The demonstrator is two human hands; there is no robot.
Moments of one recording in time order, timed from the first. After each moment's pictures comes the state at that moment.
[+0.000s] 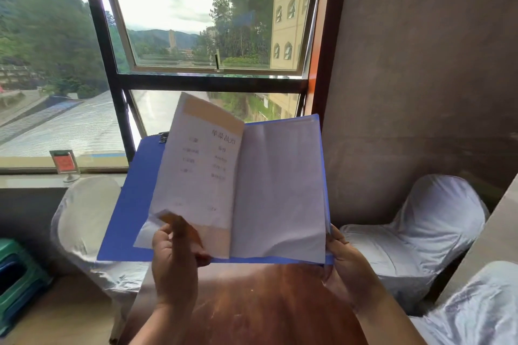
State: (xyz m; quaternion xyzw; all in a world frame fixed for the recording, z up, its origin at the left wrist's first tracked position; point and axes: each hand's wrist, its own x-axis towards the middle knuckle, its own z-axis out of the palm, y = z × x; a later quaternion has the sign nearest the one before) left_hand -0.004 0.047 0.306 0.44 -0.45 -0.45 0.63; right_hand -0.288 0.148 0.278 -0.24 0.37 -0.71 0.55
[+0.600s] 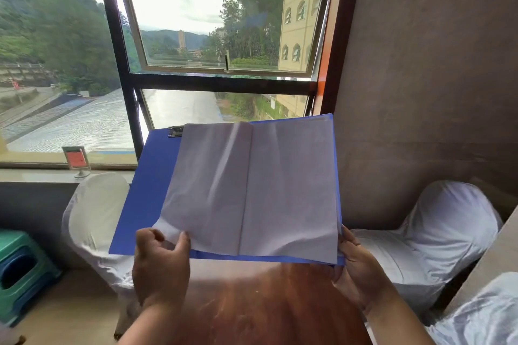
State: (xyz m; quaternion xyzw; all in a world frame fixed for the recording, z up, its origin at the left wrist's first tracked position) left_hand 0.031 0.029 0.297 0.65 -0.50 -0.20 0.55; right_hand -0.292 0.146 0.287 -0.28 0.33 -0.71 0.56
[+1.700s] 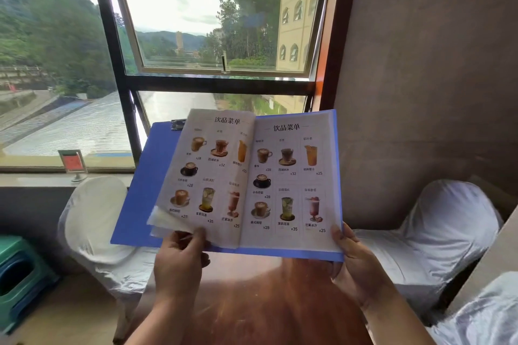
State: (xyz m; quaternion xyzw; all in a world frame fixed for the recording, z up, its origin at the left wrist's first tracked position) left_hand 0.006 0.021 0.290 0.51 -0.47 -0.44 0.57; right_hand -0.297 0.138 0.294 -0.26 0.32 -0.71 0.56
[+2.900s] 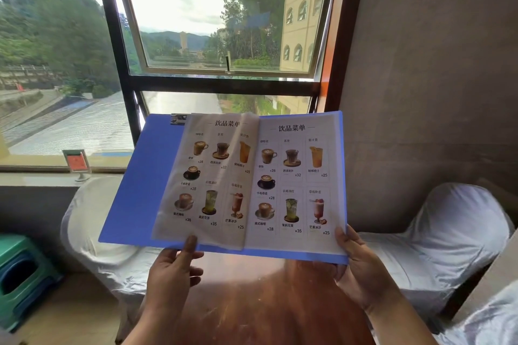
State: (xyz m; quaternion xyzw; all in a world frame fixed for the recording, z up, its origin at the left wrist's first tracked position) left_hand 0.029 0.004 0.268 0.50 -0.43 -0.53 0.53; right_hand -0.298 0.125 0.299 -0.26 0.33 -0.70 0.57
